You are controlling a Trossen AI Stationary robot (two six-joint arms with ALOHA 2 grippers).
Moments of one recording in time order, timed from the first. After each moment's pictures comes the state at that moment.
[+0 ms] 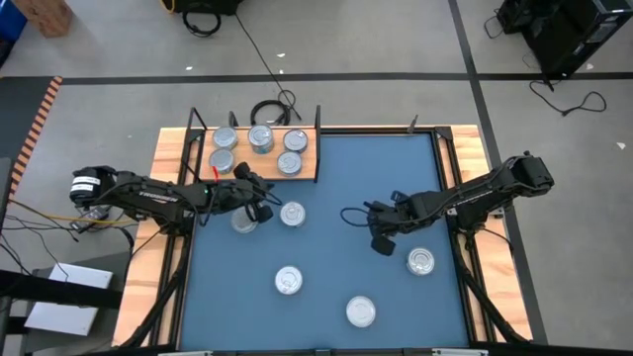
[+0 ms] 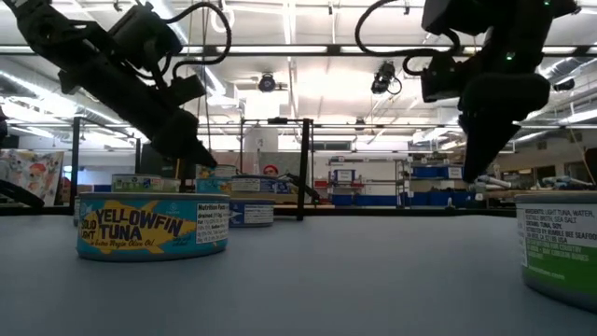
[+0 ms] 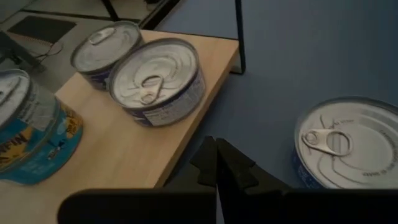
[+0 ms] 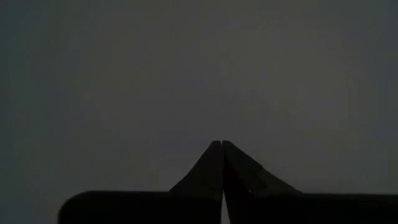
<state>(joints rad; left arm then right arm) 0.11 1.17 0.39 0.18 -0.47 -0.04 0.20 1.42 0.85 -0.77 0.25 0.62</state>
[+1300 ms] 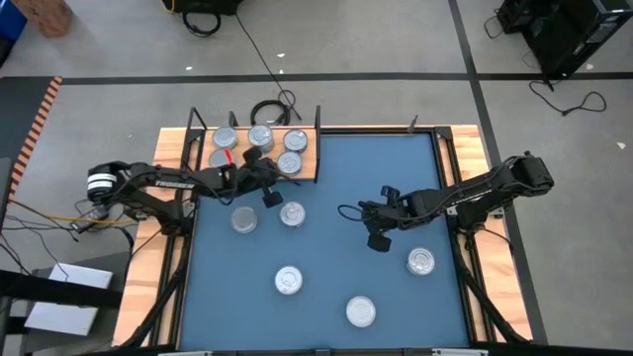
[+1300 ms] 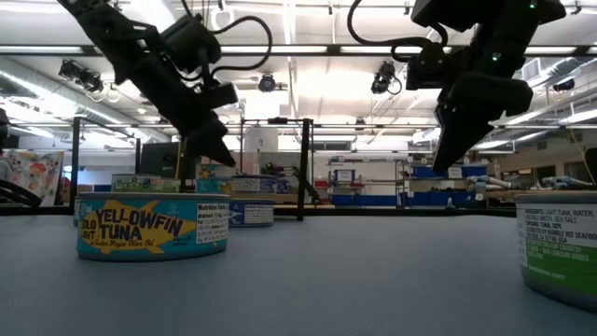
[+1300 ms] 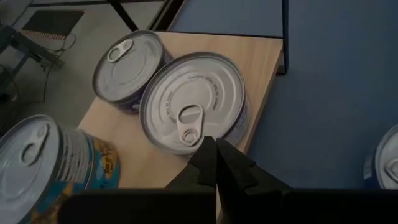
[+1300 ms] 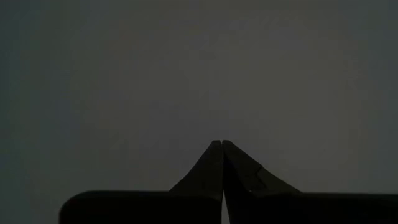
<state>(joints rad) 0.26 1.33 0.62 0.01 -0.41 0.15 0.17 1.42 0.85 -0.65 0.32 0.39</state>
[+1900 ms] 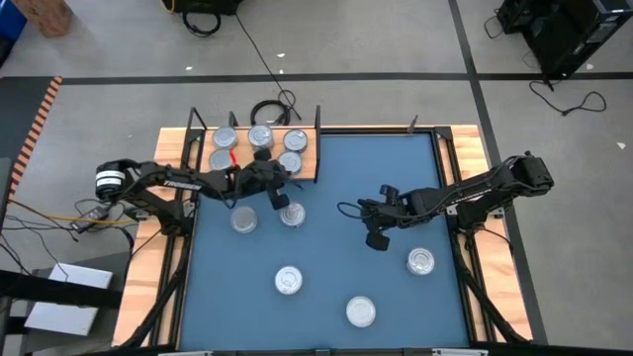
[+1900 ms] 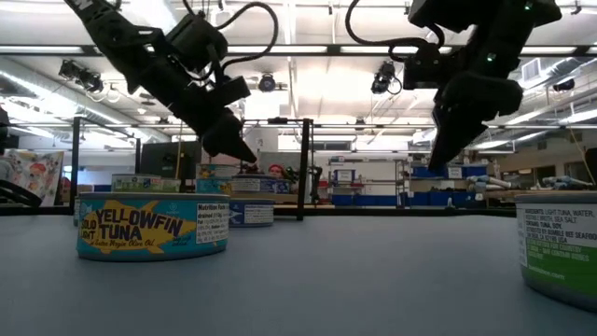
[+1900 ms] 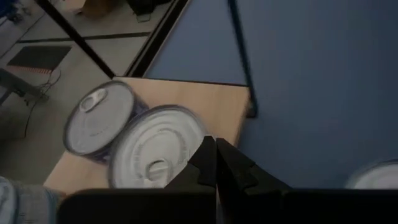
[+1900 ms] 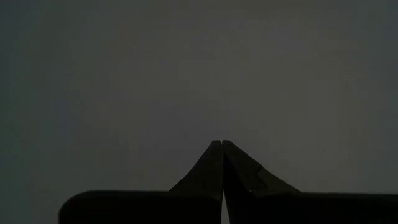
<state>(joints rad) 0.24 1.41 0.63 0.20 -0.35 0.20 0.16 1.42 0.85 -0.62 0.32 0.39</state>
